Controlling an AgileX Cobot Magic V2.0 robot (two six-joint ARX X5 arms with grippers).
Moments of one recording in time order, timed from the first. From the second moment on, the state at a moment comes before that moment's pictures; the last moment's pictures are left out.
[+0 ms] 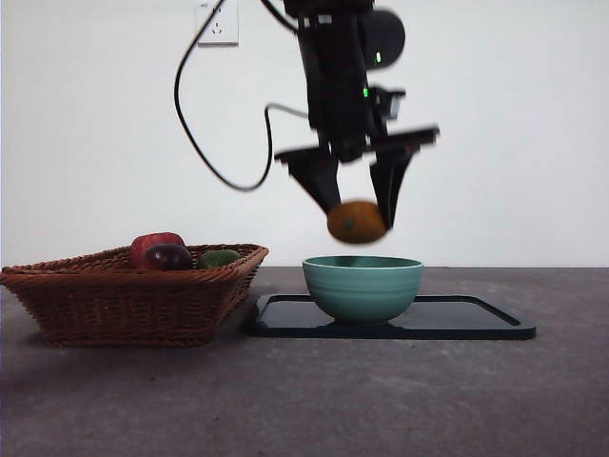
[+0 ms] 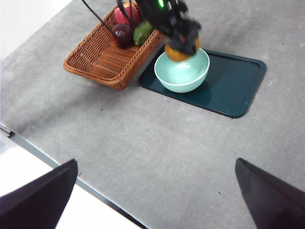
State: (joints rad) left arm -0.73 2.42 2.52 -1.25 -0.03 -0.12; right arm 0.79 0.45 1.12 -1.22 0.08 0.36
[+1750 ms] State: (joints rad) left arm -0.51 1.54 1.56 -1.24 -0.03 -0.16; right arm 0.79 0.45 1.12 -1.22 0.08 0.36
